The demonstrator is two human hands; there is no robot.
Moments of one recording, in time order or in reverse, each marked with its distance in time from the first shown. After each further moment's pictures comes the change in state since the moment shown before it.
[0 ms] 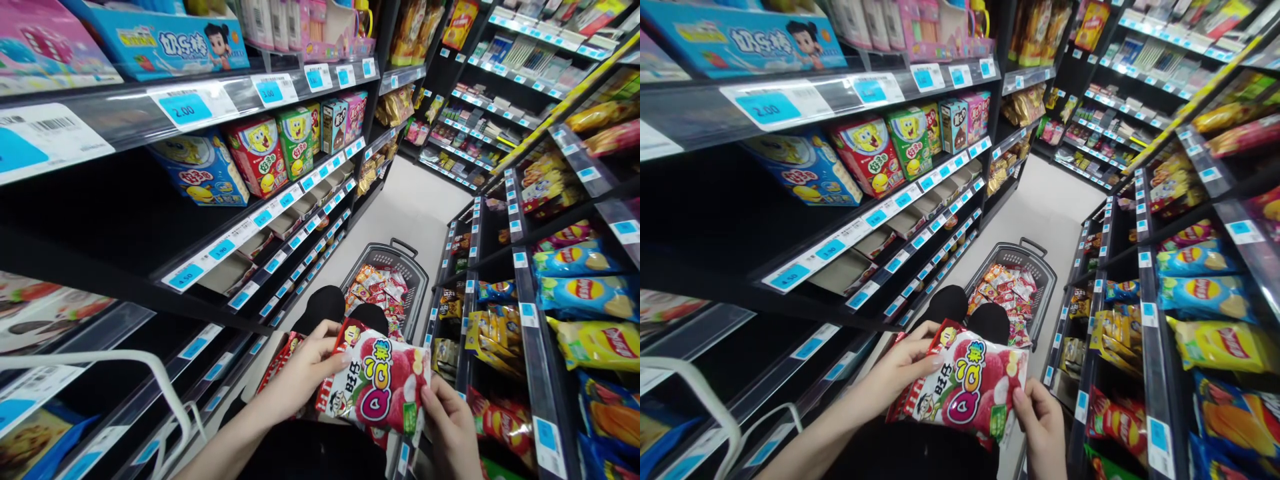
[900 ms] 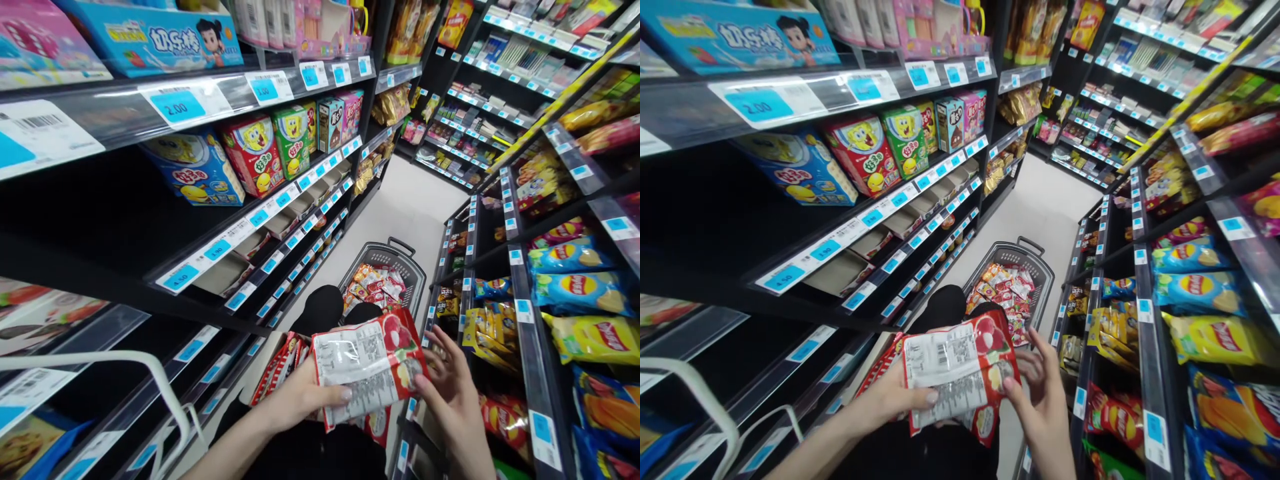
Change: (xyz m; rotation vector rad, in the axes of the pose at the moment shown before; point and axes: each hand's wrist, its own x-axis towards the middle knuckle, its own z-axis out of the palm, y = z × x) left_hand -0.008 -0.028 0.012 -0.502 -0.218 -0.059; right_hand 0.010 -0.036 0.009 -0.454 -0.047 -0.569
